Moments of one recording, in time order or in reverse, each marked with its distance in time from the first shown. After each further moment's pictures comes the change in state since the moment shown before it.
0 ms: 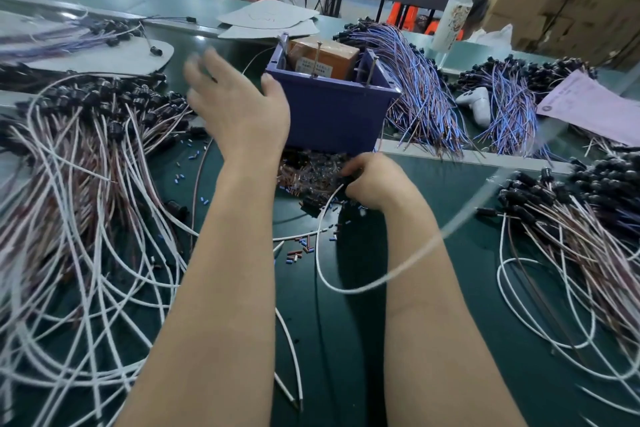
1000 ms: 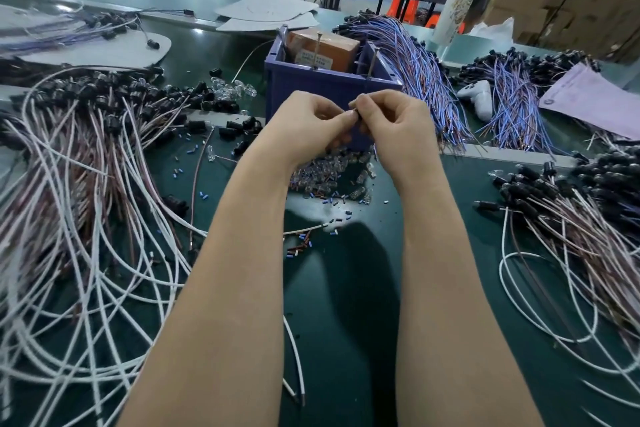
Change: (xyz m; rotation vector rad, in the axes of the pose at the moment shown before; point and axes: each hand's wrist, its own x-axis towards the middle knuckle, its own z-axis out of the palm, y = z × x) left_hand -0.019 0.004 0.020 -0.405 -0.742 0.169; right_hand -0.004 -0.005 -0.021 0.585 0.422 -0.423
